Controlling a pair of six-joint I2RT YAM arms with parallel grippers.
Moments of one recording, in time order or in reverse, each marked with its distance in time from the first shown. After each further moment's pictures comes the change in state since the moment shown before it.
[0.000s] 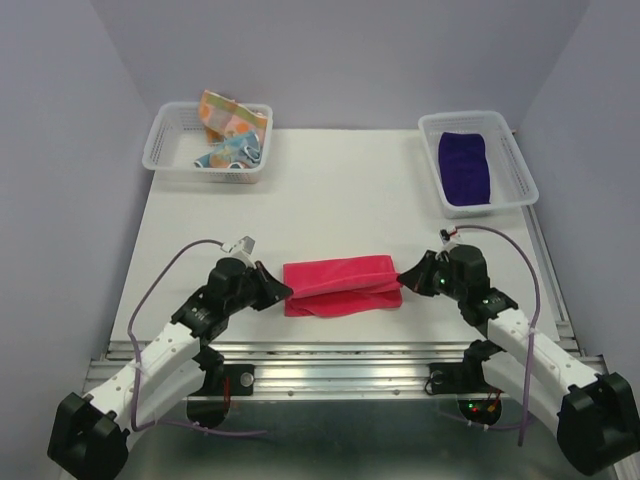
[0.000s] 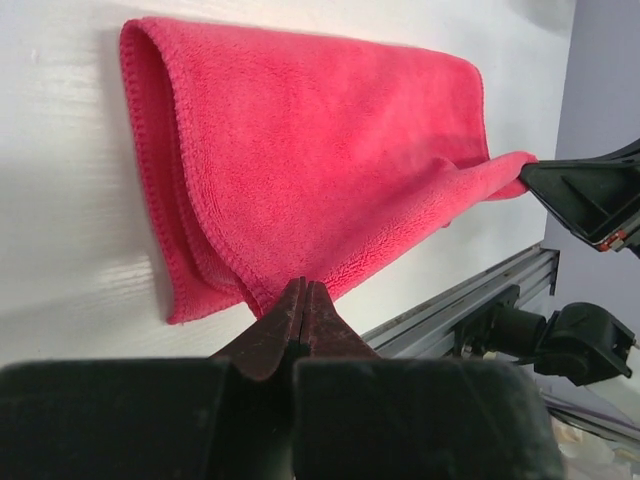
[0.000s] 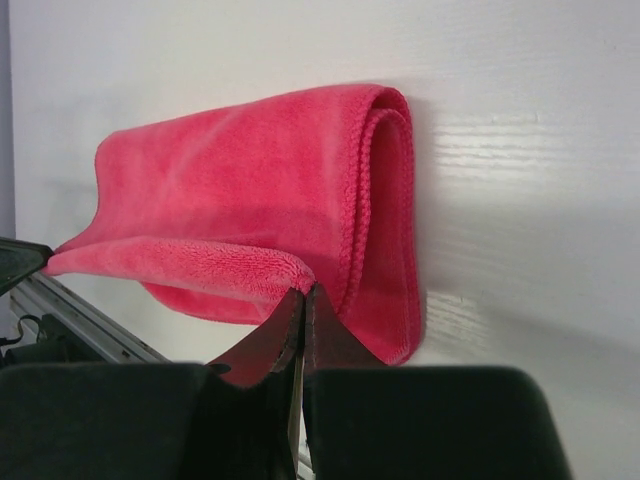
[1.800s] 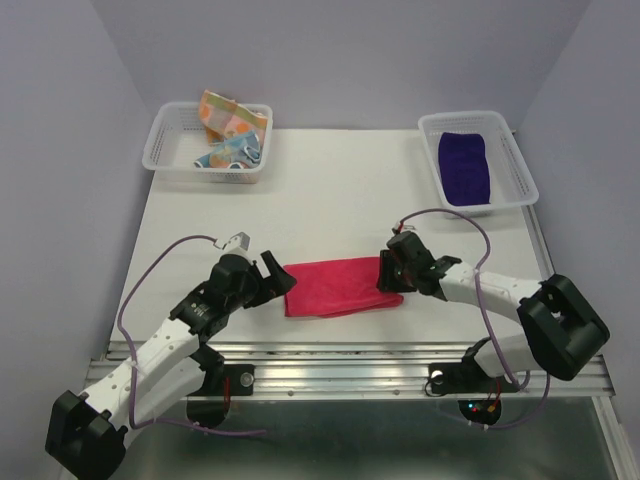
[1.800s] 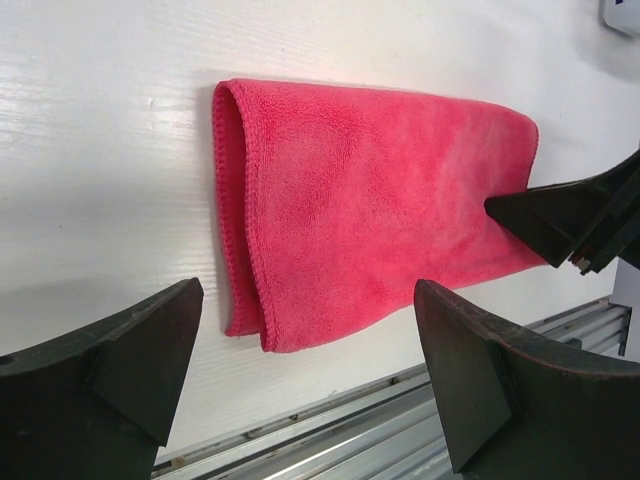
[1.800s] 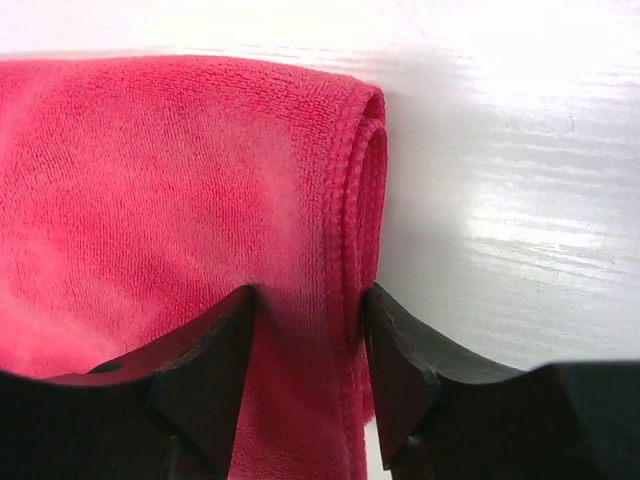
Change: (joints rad) left arm -0.039 0.018 0.068 -0.124 -0.192 0.039; right arm 0.283 0.514 0.275 -0.173 0.398 -0.062
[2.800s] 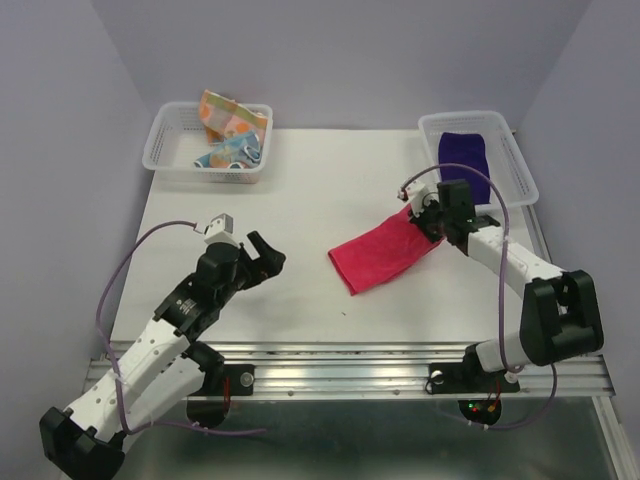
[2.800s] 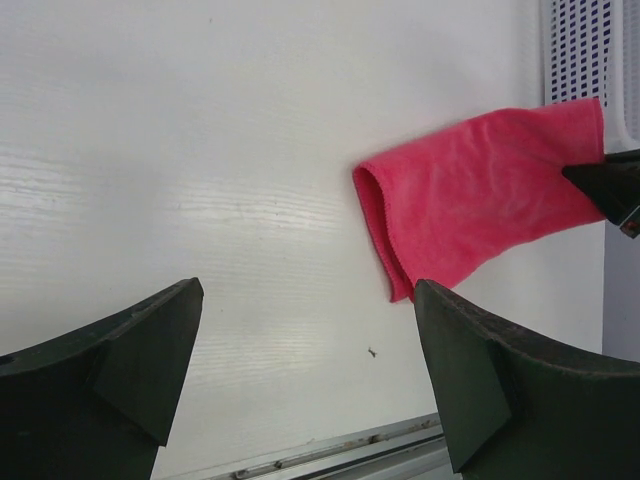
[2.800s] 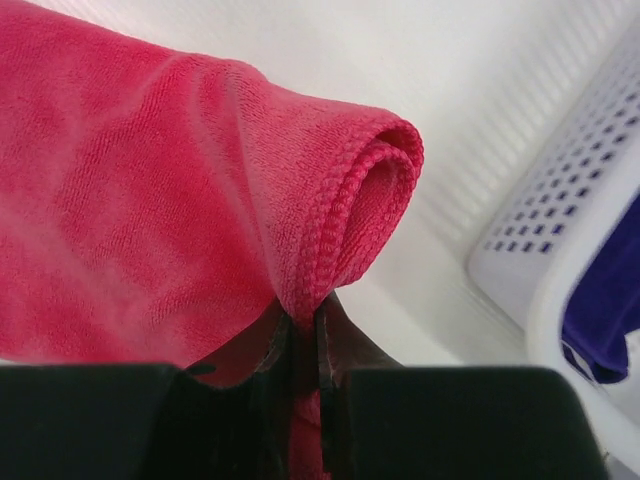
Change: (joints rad) left arm 0.000 -0.049 0.173 -0.105 -0.174 0.036; right arm -0.356 0.096 0.286 -0.018 -0.177 -1.138
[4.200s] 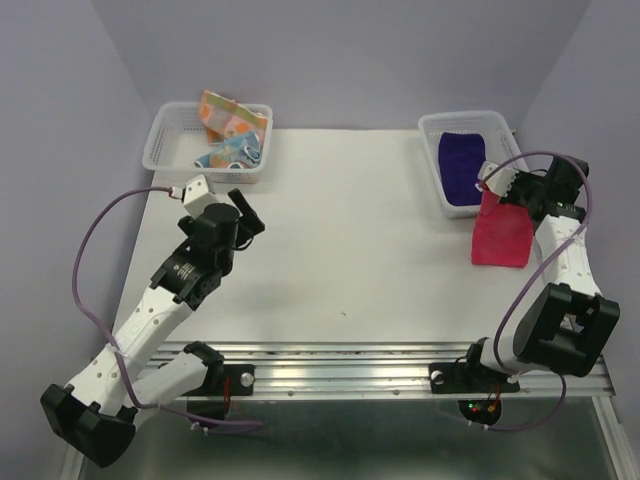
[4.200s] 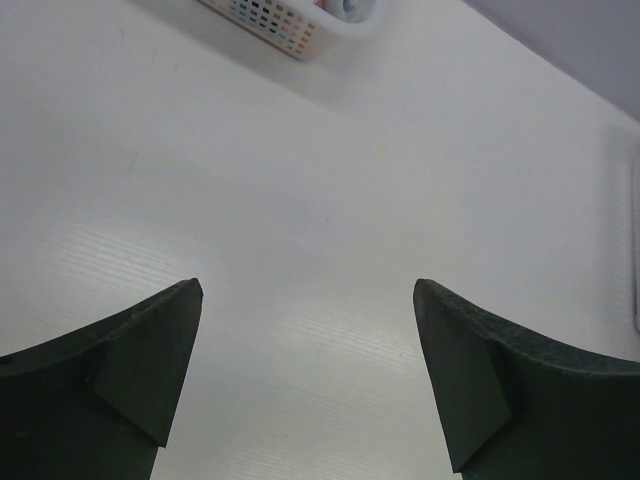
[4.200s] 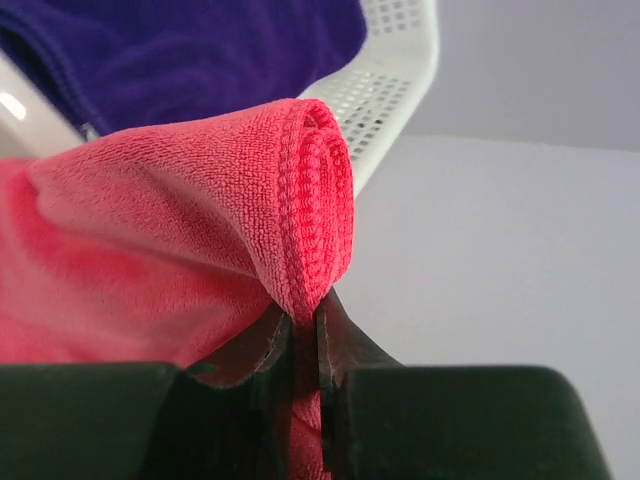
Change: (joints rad) left arm 0.040 0.211 0.334 -0.105 -0.401 0.113; right arm -0.653 -0.066 0.242 -0.130 -0.343 -0.953
